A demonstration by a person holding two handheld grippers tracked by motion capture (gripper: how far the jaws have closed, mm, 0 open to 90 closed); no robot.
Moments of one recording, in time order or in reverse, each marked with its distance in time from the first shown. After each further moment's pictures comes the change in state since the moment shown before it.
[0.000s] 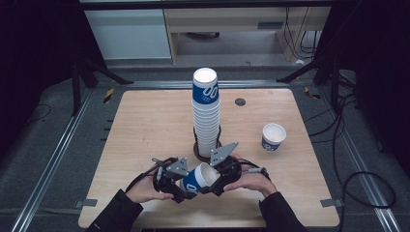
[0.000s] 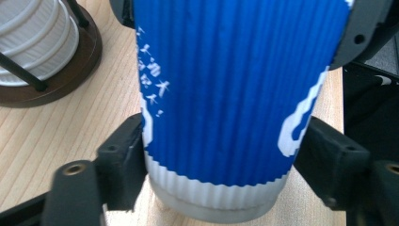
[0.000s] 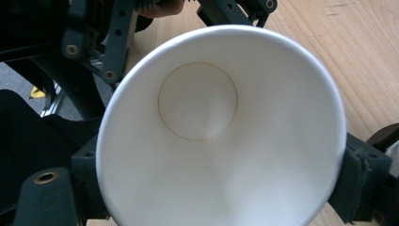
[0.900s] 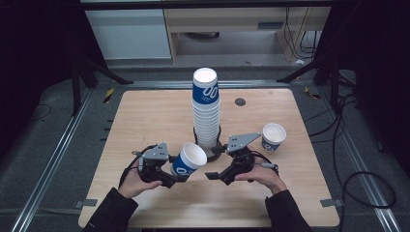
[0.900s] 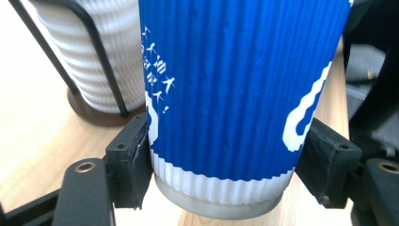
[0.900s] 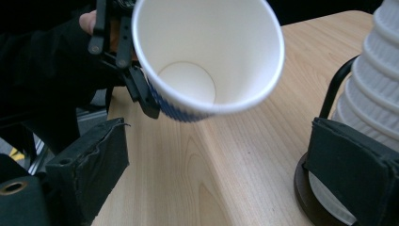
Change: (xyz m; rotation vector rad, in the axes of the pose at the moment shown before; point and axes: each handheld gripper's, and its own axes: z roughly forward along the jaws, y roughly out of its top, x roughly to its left) left arm 0.021 -0.014 -0.044 -0.306 0.081 -0.127; right arm -0.011 0.002 -0.044 -0.224 -0.103 0.074
